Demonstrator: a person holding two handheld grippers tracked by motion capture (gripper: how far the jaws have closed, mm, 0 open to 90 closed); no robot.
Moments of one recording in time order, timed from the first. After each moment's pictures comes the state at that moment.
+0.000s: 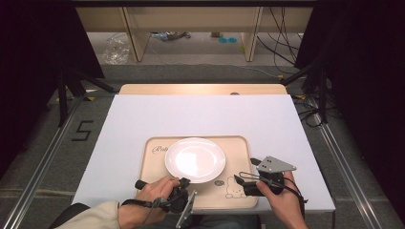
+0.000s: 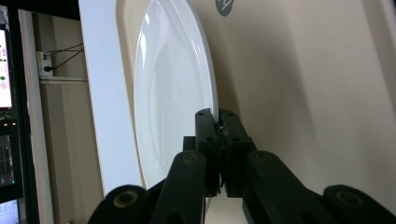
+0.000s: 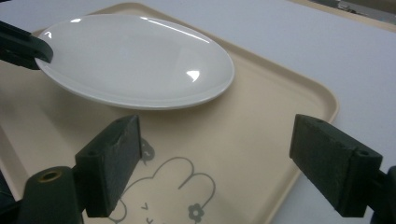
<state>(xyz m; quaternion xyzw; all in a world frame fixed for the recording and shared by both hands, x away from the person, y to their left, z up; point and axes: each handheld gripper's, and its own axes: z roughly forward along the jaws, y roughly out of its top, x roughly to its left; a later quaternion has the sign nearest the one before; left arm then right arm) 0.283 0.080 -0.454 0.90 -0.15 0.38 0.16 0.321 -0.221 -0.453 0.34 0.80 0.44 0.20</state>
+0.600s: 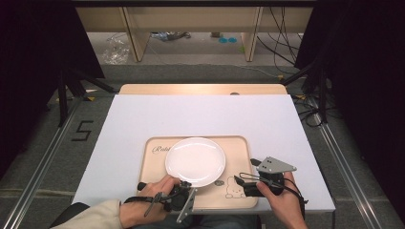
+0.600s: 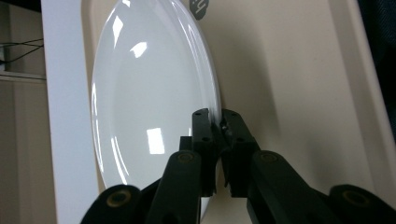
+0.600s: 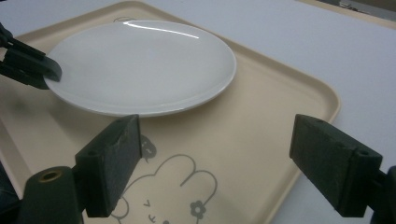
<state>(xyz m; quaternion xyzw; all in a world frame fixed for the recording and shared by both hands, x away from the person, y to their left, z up) 0.292 0.079 -0.464 0.92 -0.12 0.31 0.18 0.319 -0.222 -0.453 0.34 0.81 0.44 0.20</state>
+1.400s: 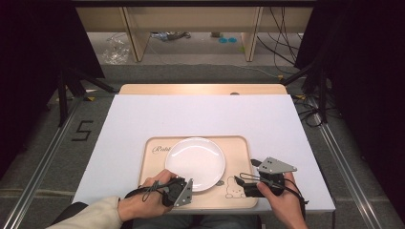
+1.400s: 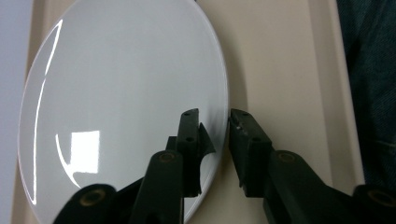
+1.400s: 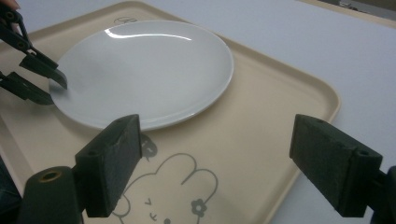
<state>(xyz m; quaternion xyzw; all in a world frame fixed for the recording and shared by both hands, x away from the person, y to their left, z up) 0.311 0.088 -0.465 0.95 -0.05 0.20 0.24 0.318 -0.223 -0.453 0.34 0.80 0.44 0.20</state>
